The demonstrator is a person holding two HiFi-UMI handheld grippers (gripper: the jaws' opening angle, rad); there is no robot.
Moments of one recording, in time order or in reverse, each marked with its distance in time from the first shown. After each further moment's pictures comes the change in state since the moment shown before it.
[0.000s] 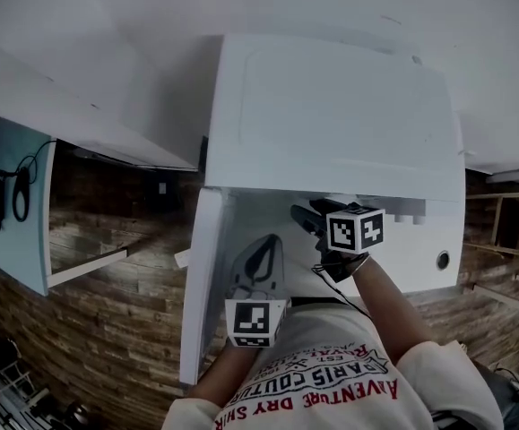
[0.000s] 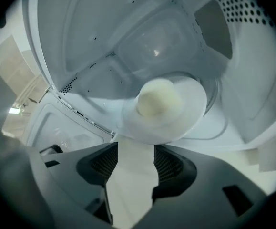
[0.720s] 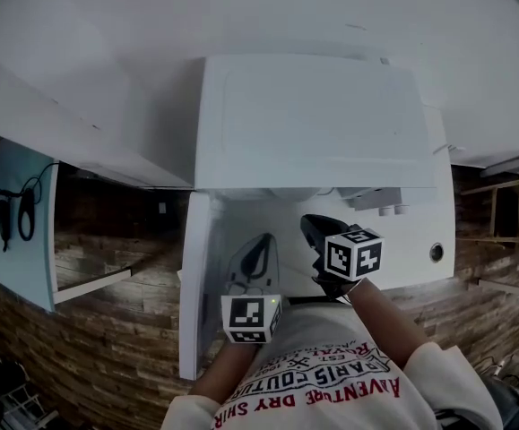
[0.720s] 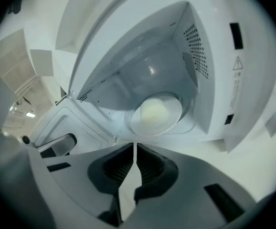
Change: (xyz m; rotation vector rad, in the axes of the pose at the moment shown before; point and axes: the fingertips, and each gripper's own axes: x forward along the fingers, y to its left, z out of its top) left arm -0.005 -0.013 0.020 0.004 -0.029 -0.023; right arm -0.059 0.015 -0.005 -0.026 -0.171 -0.102
